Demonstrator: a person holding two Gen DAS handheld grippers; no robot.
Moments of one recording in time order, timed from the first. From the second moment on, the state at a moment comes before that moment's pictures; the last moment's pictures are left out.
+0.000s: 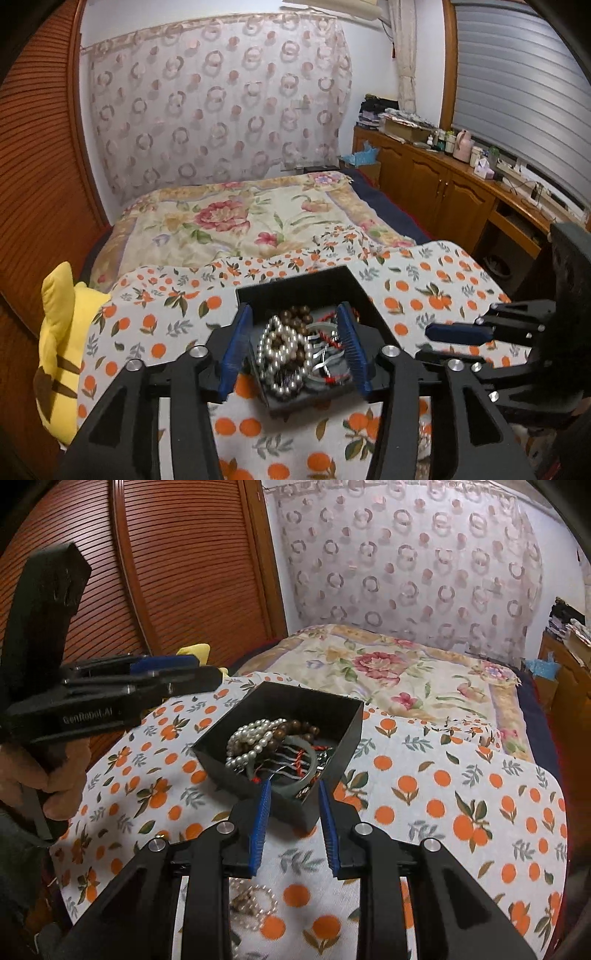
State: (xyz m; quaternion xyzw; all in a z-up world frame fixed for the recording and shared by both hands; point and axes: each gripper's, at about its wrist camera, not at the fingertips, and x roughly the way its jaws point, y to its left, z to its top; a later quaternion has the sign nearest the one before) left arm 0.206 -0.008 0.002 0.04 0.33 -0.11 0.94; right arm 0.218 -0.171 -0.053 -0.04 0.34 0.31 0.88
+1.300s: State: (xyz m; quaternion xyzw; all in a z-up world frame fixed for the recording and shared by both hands) left arm 0.124 0.025 -0.096 0.04 0.42 -0.10 0.90; right arm 0.164 -0.159 -0.123 -0.11 0.41 0.29 0.85
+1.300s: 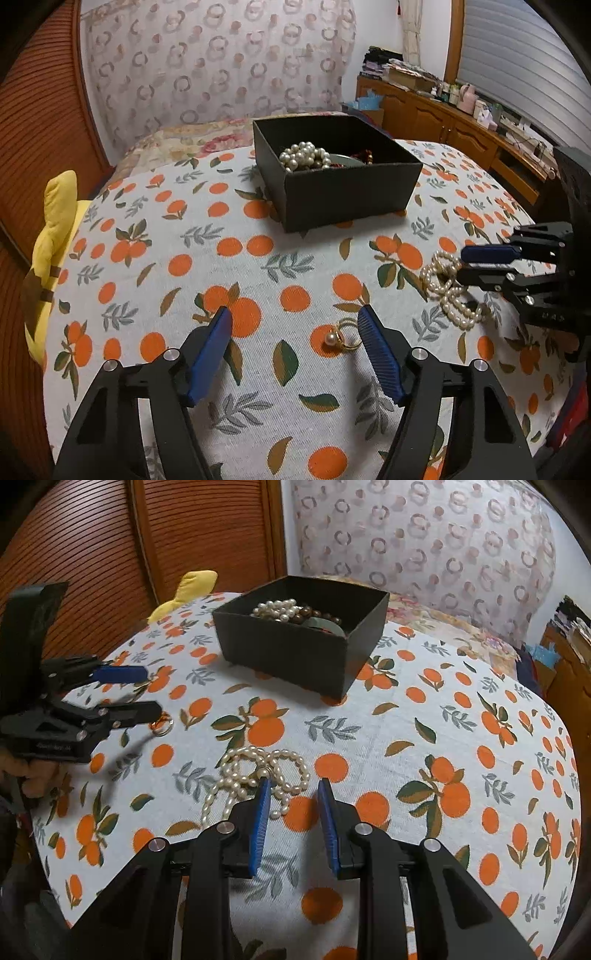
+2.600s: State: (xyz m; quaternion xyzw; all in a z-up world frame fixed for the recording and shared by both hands) left arm 0.120 0.016 -0.065 0.02 0.38 -0.13 0.91; right arm 0.145 -0.164 -0.051 -0.10 0.32 0.32 0.89
